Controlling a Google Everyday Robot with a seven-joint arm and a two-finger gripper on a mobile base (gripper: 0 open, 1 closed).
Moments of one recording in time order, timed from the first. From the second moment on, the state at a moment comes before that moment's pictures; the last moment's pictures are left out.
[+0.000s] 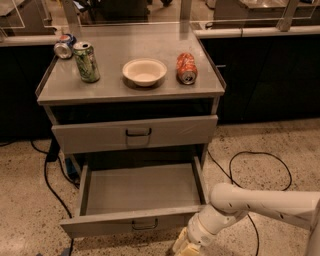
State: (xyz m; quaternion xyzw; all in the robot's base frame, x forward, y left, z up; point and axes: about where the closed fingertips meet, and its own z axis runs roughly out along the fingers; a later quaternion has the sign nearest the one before) arm 0.352 -0.072 0.414 -0.62 0.70 0.35 0.08
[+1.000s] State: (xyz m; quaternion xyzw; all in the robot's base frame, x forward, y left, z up) arm 0.352 -0.071 0.415 -0.62 0.70 0.35 0.08
